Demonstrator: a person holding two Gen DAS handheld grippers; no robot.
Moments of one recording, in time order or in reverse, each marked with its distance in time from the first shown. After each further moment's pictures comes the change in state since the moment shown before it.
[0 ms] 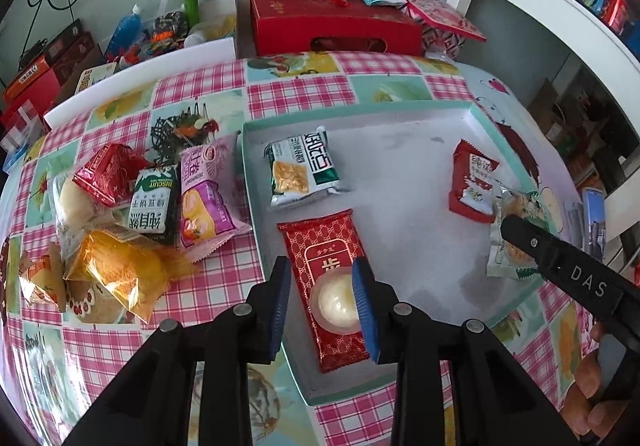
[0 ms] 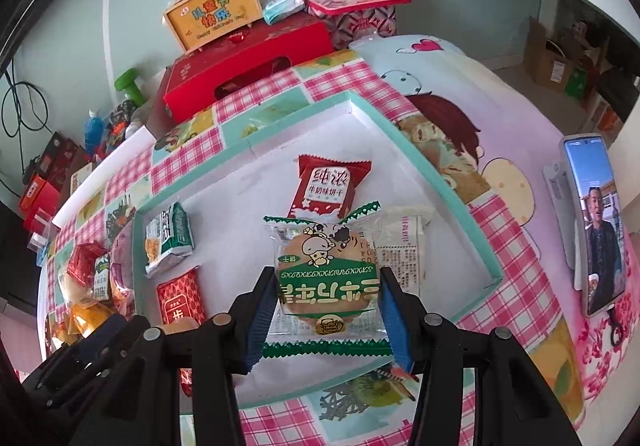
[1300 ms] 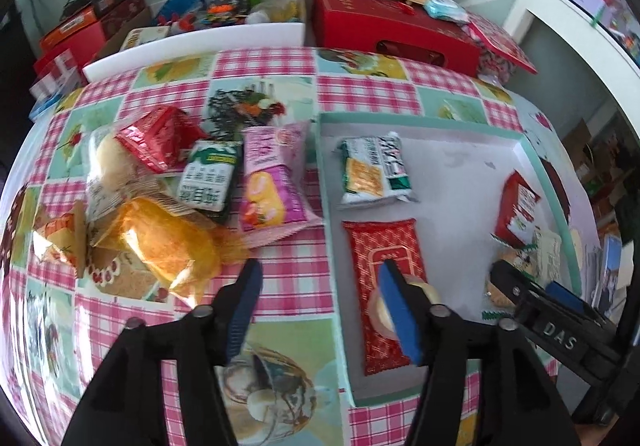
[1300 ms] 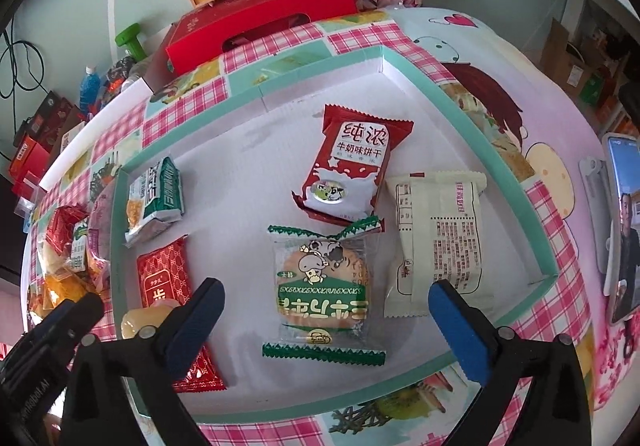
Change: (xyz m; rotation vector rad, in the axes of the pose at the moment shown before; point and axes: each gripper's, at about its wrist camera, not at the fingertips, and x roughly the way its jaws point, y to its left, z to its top) left arm -0.003 0.044 -0.001 -0.183 0.010 0.073; right arm 0.038 0.024 -0.010 -0.080 0.085 -0.022
